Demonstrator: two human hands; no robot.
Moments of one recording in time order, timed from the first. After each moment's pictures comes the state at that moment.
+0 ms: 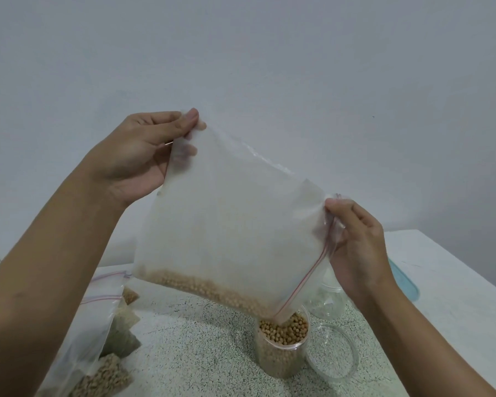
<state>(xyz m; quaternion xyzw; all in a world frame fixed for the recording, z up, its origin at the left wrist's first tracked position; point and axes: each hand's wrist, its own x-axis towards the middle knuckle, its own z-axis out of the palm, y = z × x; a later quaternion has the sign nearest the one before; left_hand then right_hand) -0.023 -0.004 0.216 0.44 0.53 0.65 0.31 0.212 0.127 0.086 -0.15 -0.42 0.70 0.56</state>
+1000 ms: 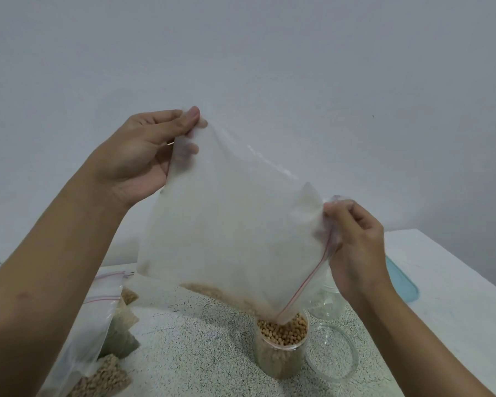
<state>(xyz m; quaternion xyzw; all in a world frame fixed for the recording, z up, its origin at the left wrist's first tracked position) -0.017 0.000 0.215 0.44 0.53 0.66 0.31 0.208 0.129 0.076 -0.18 -0.47 0.63 0.59</state>
